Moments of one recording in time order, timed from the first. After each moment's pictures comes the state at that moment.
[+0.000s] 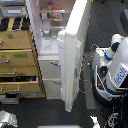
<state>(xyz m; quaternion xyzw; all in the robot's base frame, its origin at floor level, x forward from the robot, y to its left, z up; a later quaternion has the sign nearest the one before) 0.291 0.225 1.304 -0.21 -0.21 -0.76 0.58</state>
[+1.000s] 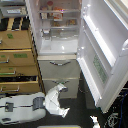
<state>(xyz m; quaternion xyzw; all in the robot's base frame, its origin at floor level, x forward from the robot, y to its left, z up) 0.467 0.010 1.162 -0.05 -0.10 -0.62 0.78</state>
